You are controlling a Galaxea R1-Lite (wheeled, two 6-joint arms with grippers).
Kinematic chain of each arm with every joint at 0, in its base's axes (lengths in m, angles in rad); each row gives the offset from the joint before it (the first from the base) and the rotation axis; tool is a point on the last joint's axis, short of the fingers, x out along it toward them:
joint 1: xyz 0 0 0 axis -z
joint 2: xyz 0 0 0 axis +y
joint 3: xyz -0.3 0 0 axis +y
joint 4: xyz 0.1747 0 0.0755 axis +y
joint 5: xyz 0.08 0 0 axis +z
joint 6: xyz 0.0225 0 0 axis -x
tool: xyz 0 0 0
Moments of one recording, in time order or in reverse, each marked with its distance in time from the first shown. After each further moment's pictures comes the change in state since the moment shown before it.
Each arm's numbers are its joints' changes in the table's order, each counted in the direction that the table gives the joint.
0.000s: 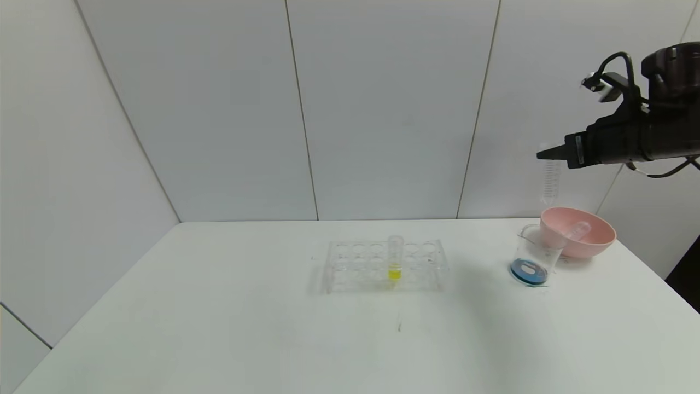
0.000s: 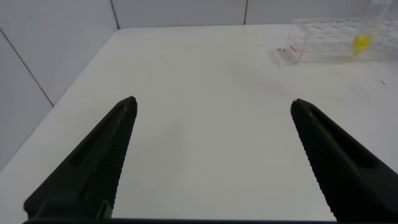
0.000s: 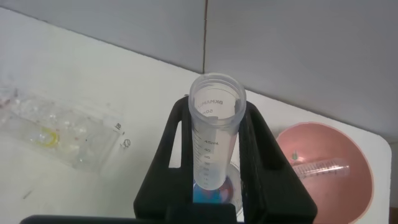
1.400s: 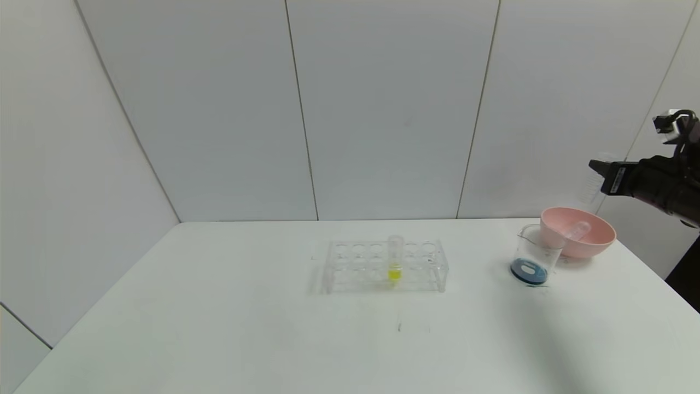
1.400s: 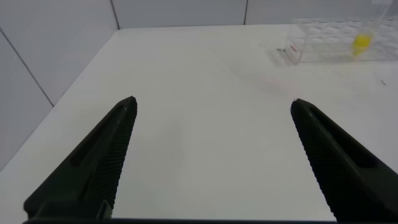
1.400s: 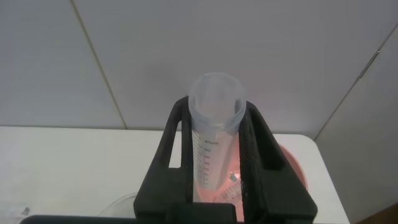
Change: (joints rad) left arm 0.000 0.000 0.000 0.000 0.000 0.000; right arm 0.157 -0.072 0.710 -1.039 -0.136 -0.169
